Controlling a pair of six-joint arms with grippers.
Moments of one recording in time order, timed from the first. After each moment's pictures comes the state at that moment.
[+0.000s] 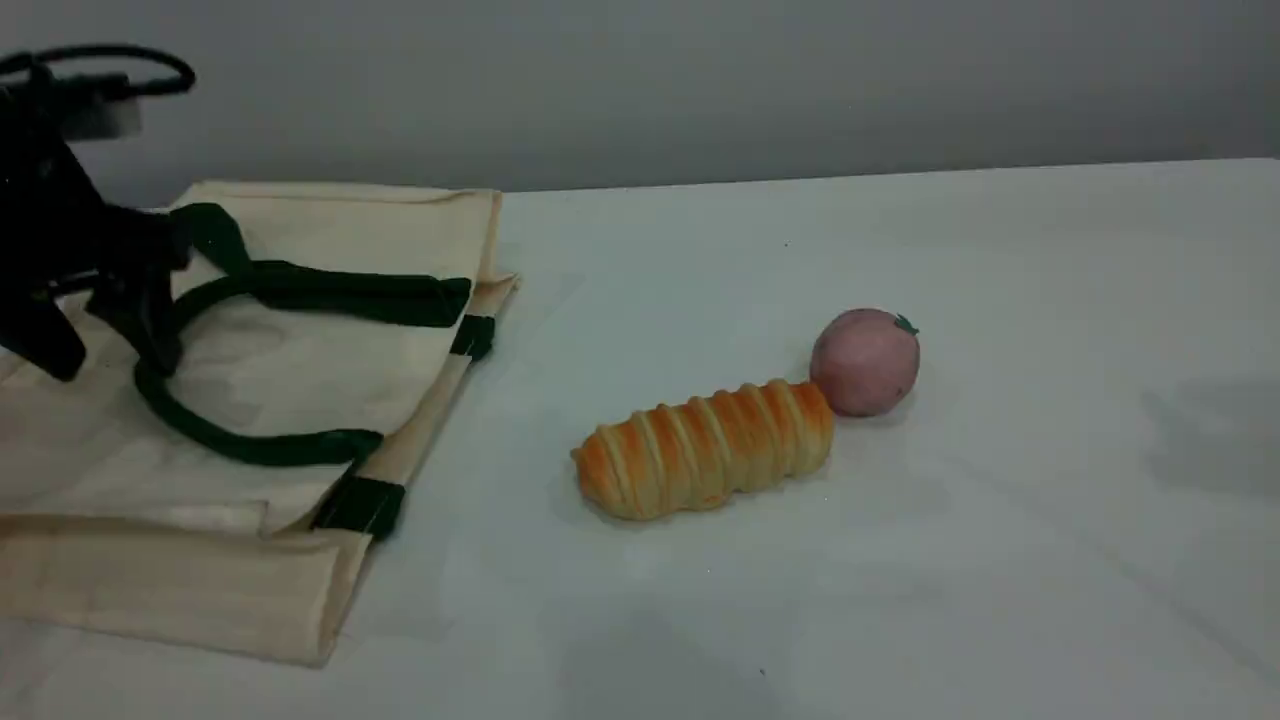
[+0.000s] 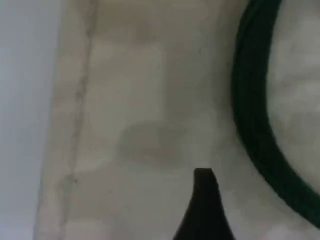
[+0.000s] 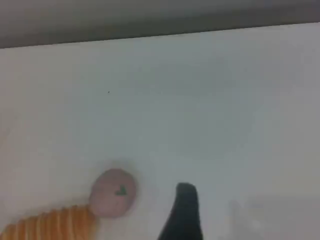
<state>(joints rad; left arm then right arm) 0.00 2.00 -1.21 -0.02 0.63 0.02 -0.04 1.40 -1.19 0.27 0.74 -0.13</state>
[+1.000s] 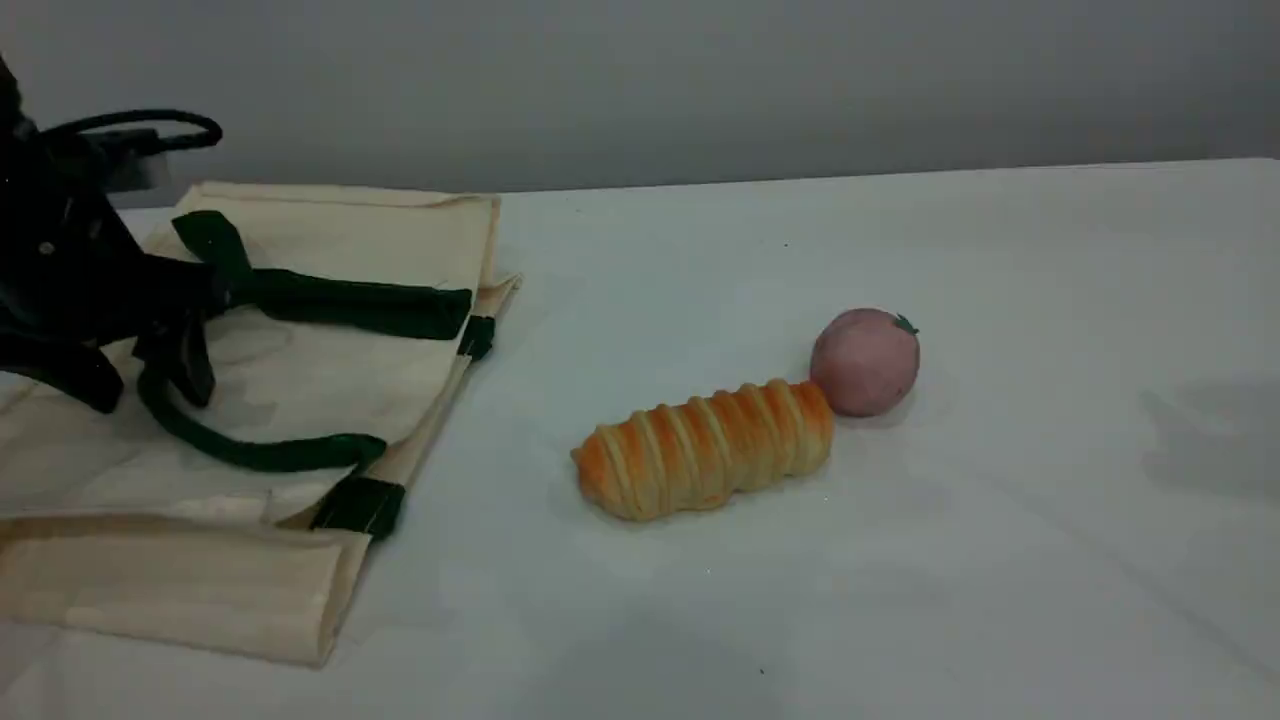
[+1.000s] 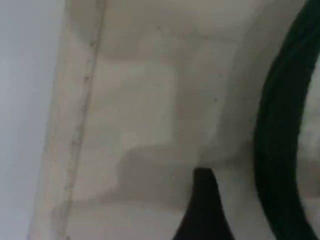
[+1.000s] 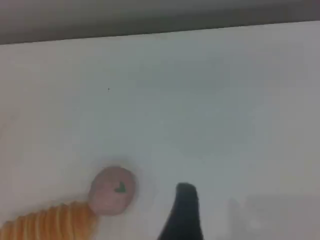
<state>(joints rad) 0.01 2.10 -1.21 -0.02 0.48 -0.01 -0.04 1.40 -1.19 0.27 0.75 -0.13</state>
